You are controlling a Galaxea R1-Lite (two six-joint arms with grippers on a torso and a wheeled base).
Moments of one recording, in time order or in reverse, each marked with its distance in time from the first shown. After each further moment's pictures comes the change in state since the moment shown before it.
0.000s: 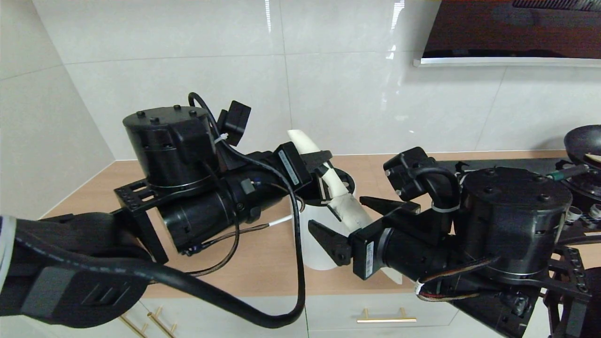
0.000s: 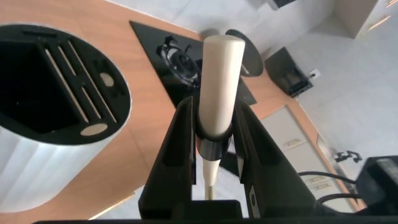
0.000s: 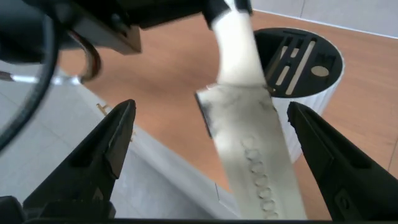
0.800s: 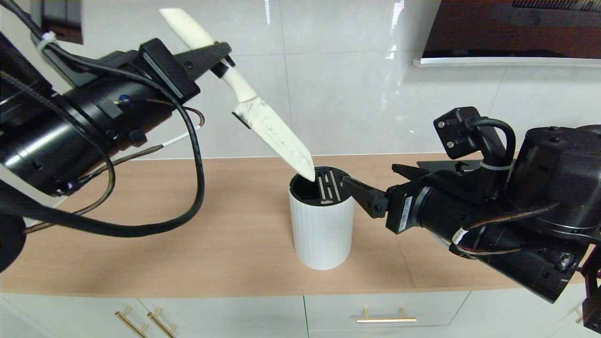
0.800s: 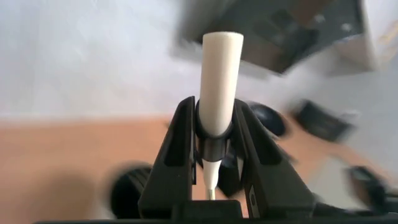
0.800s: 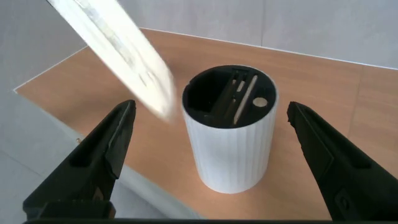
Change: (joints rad) left arm 0.260 -0.196 -0.047 -0.155 -0.060 0.339; right arm -0.121 -0.081 -0.014 0.004 0.004 -0.008
